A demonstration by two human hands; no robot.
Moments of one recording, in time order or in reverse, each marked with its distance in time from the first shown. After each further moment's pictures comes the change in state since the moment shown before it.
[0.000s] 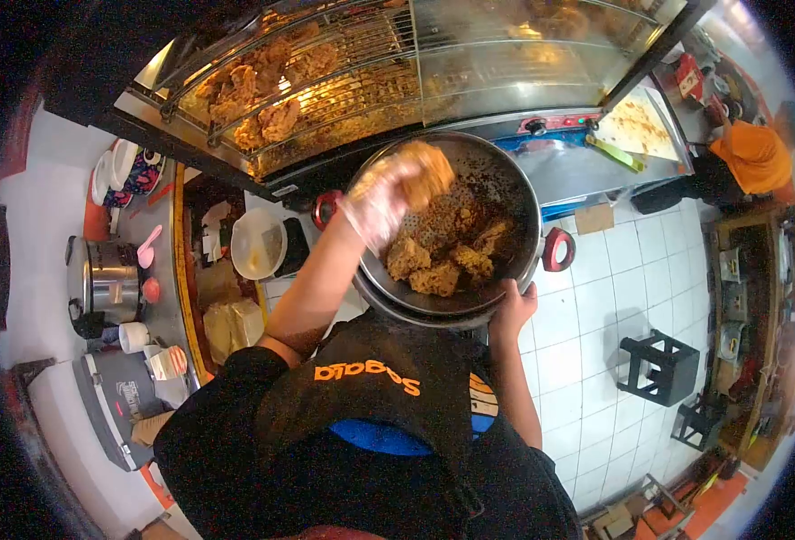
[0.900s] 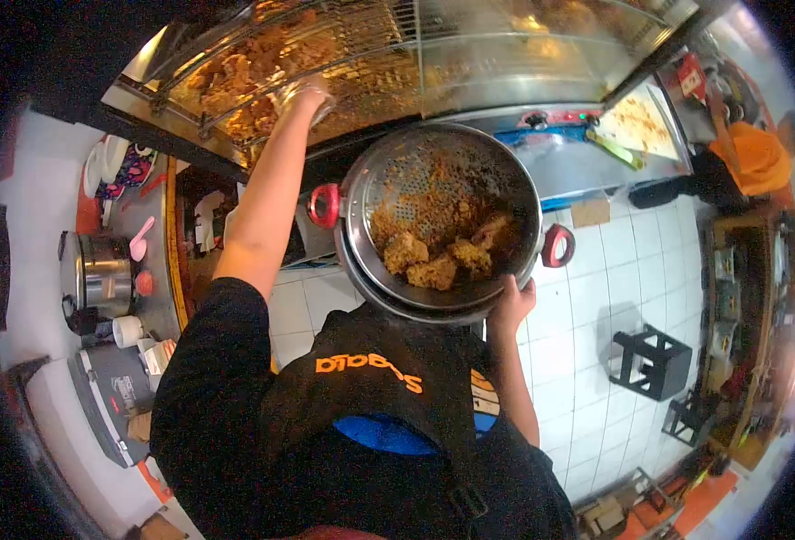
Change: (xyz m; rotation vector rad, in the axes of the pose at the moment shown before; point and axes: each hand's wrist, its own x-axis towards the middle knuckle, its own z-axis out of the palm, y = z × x) left_hand 0.131 0.138 -0.173 1.937 0.907 -0.231; right_hand 0.007 0.008 -0.009 -0.075 -0.001 -0.006
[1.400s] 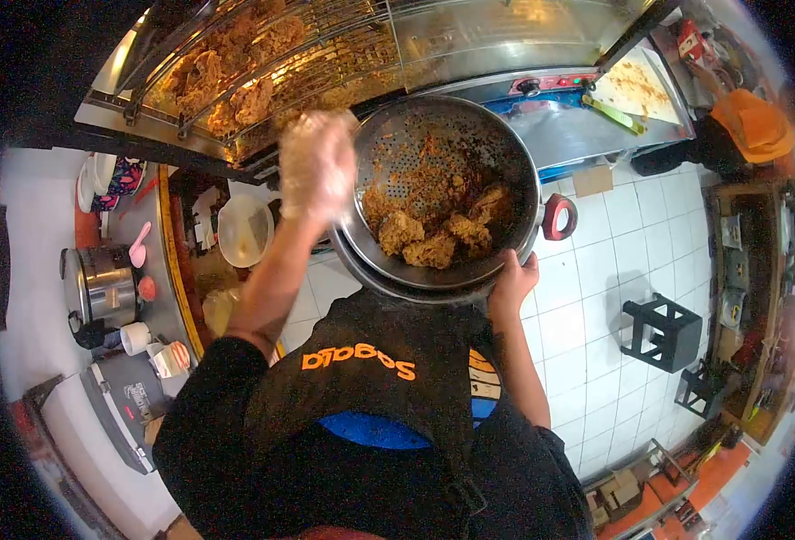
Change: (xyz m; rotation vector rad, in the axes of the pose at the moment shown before) left_hand -0.244 0.021 -0.030 -0.234 0.471 0.677; right_hand 0.000 0.008 0.000 -0.033 0.046 -0.019
